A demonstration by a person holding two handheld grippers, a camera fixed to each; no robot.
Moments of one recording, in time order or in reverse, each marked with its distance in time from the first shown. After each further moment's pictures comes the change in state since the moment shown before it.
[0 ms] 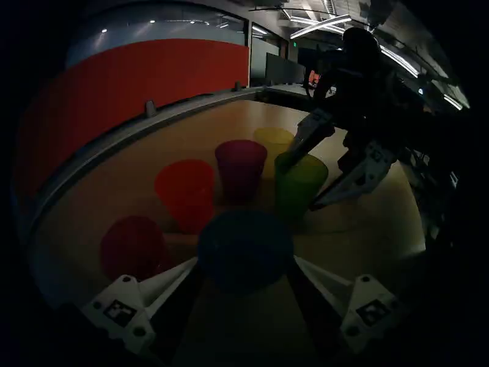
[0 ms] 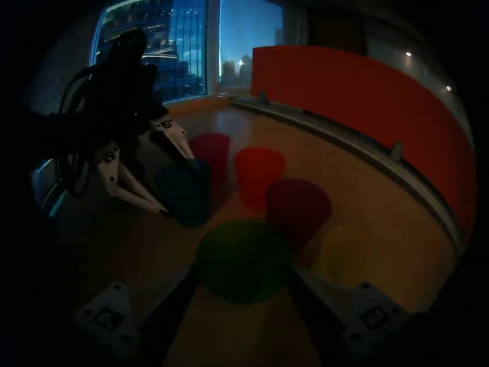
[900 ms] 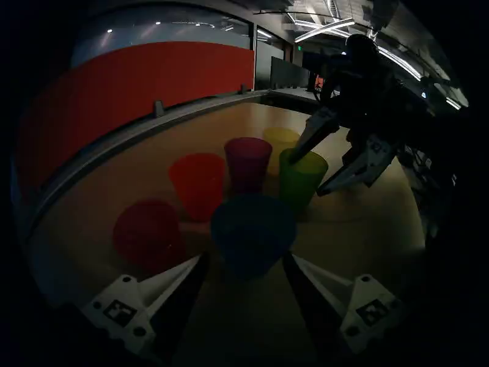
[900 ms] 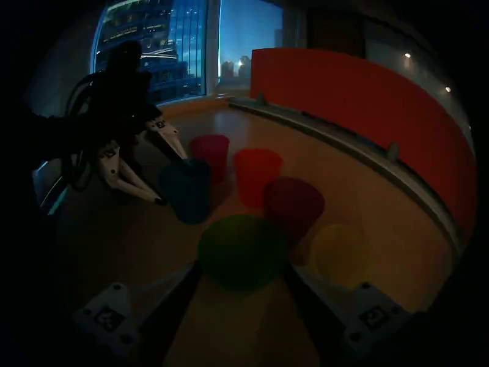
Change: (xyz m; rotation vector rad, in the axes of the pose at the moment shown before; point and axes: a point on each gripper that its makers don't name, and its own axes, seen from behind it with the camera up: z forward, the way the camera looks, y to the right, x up) left arm -0.011 -0.006 -0.020 0.021 0.019 -0.014; right arm -0.003 0.001 -0.013 -0.009 0.002 -0.003
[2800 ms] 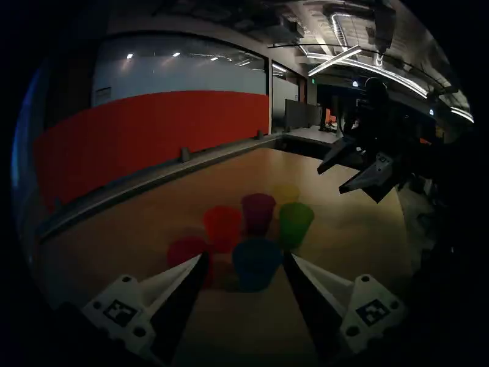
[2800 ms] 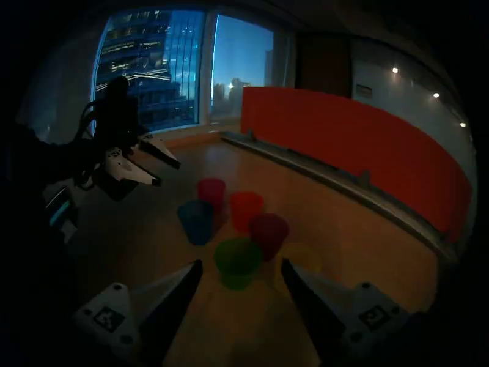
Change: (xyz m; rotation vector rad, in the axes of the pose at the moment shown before) left arm 0.057 -0.004 -0.096 0.105 0.212 -0.031; right arm 0.045 -0.001 -0.104 -0.063 0.136 0.007
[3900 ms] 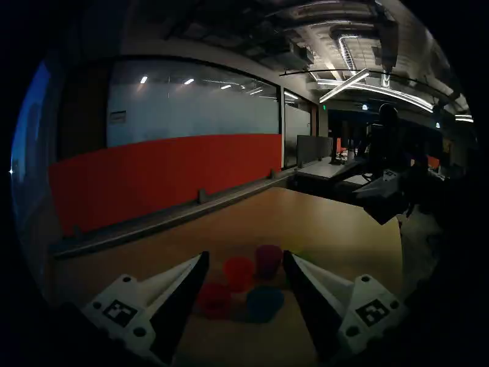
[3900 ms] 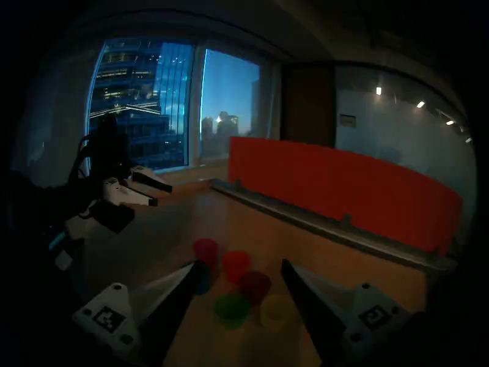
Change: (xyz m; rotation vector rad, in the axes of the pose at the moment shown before) left arm 0.102 -0.018 -0.055 0.079 0.158 -0.024; right arm 0.109 0.008 -0.059 -0.058 0.203 0.033
